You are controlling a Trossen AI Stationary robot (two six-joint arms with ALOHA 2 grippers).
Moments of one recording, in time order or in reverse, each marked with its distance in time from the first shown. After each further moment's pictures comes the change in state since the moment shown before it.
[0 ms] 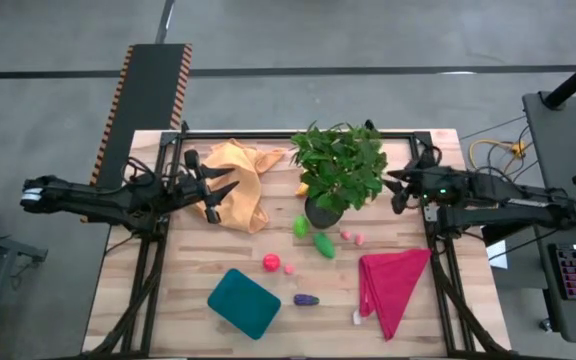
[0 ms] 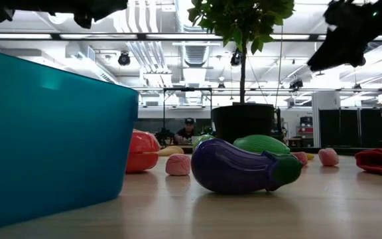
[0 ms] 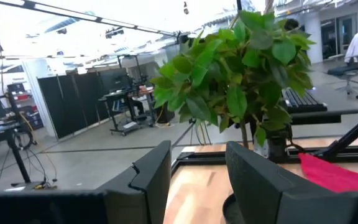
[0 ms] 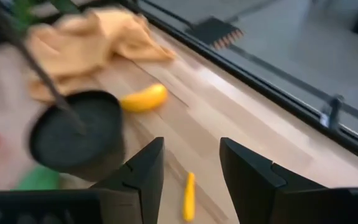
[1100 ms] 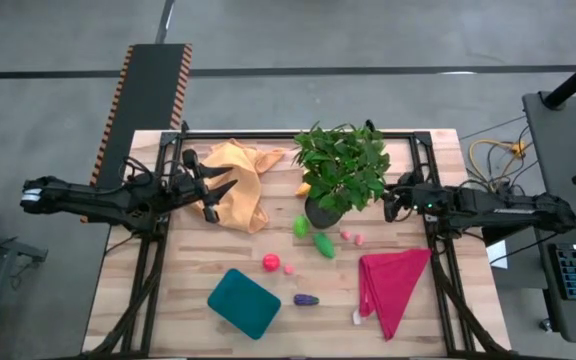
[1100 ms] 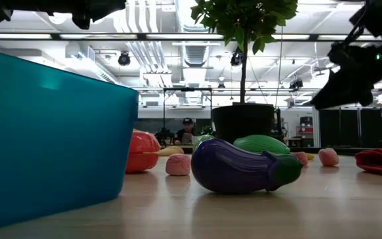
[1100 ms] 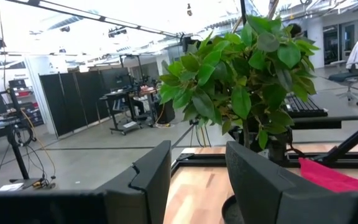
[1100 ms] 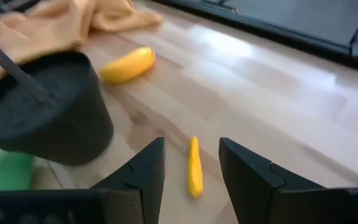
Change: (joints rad) left arm 0.000 -0.020 -0.006 -0.012 -0.008 -0.025; right arm 0.012 -0.075 -0.349 0.205 0.039 0.182
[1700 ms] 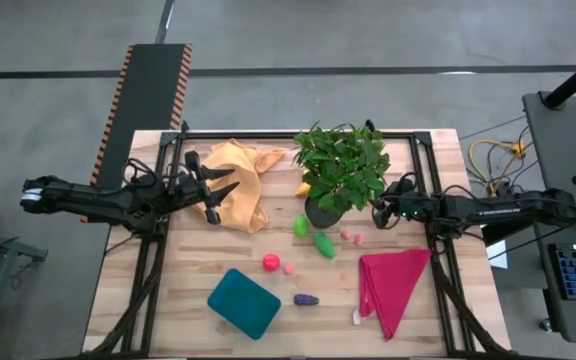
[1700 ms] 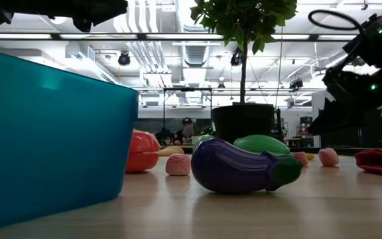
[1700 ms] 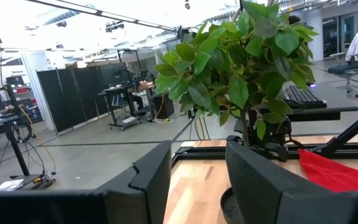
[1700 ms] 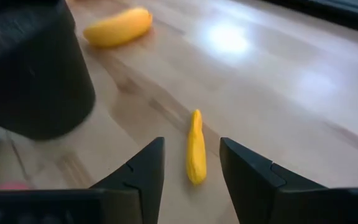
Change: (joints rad) left arm 0.000 0.020 -0.012 0.000 0.000 0.000; right arm 0.000 0.221 -0.184 0.366 -0.009 -0.053
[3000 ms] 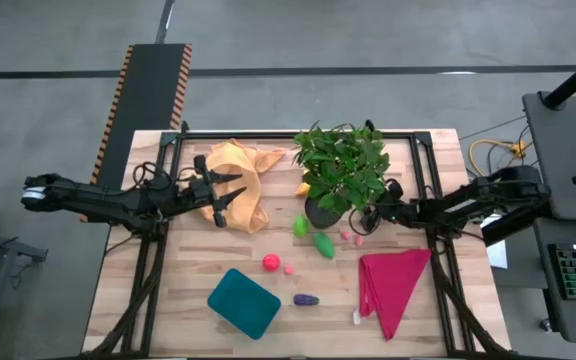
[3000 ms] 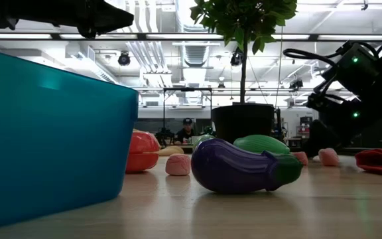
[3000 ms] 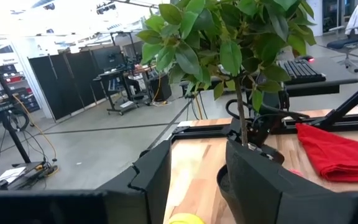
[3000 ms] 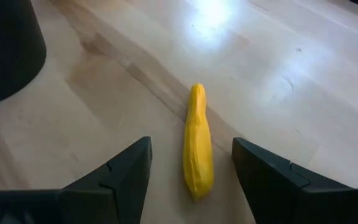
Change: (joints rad) left arm 0.000 0.075 -0.011 -0.001 0.000 0.000; right arm -0.009 0.710 -0.006 0.583 0.076 -0.065
